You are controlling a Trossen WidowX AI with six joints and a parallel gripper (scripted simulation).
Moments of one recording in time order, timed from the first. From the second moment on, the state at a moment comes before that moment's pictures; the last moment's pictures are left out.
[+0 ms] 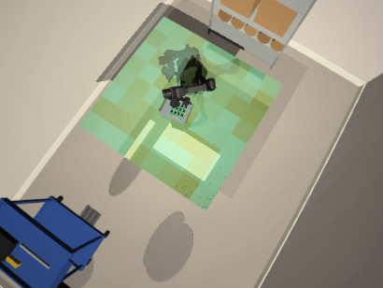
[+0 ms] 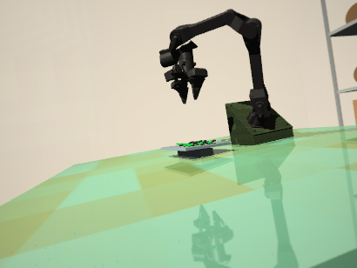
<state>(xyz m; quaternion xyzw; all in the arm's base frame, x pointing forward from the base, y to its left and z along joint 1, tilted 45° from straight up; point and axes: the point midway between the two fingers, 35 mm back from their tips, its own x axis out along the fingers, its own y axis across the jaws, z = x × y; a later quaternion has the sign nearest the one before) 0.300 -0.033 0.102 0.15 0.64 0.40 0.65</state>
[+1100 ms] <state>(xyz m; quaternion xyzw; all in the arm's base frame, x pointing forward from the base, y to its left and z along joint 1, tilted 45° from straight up) 0.252 0.089 0.036 0.15 0.64 0.39 0.65</state>
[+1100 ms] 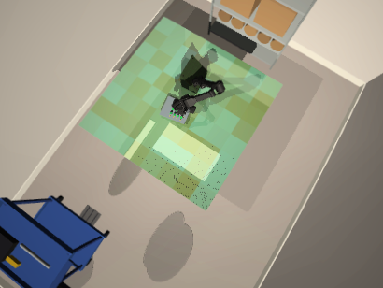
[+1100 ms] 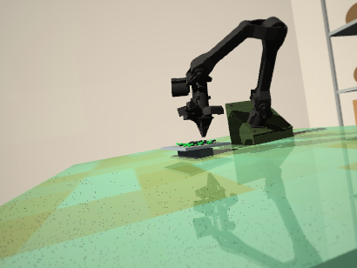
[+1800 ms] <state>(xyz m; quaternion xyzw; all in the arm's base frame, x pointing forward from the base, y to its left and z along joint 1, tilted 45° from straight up) 0.250 0.098 0.027 0.15 0.64 0.39 0.65</state>
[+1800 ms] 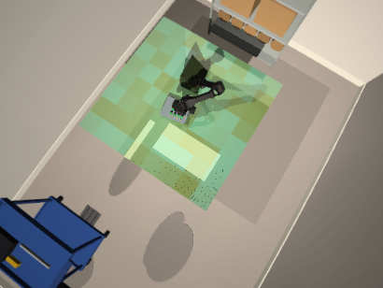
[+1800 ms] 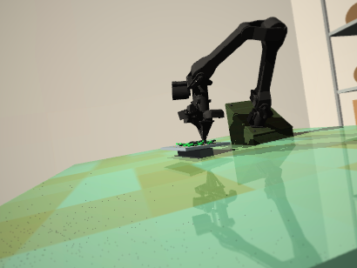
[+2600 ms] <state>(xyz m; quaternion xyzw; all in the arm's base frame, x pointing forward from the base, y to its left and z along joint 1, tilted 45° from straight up) 0.249 0.099 0.025 0.15 0.64 0.39 0.65</state>
